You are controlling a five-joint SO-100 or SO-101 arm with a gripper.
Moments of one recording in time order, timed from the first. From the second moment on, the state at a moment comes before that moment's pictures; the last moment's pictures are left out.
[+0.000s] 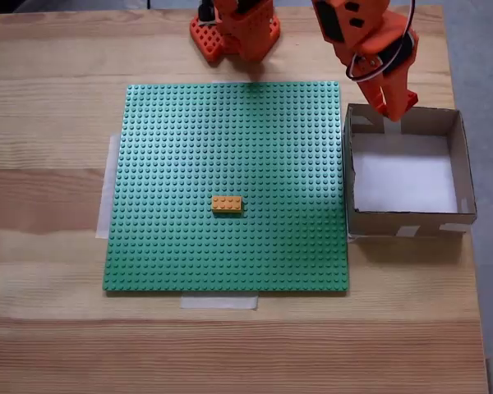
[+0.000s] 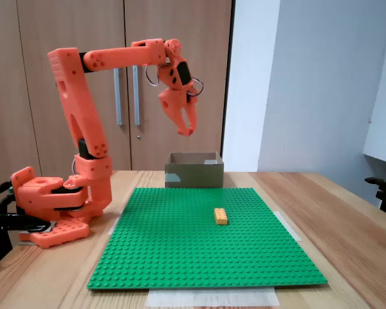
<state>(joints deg) -43.1 100.2 85.5 76.9 1.4</state>
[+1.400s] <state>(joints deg) -41.7 86.9 82.5 74.0 2.5</state>
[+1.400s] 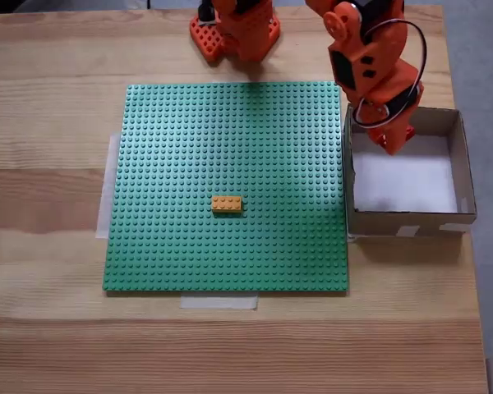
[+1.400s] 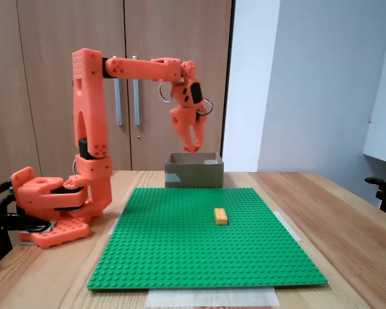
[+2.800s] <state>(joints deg) -42.3 72.3 75.5 72.2 2.5</state>
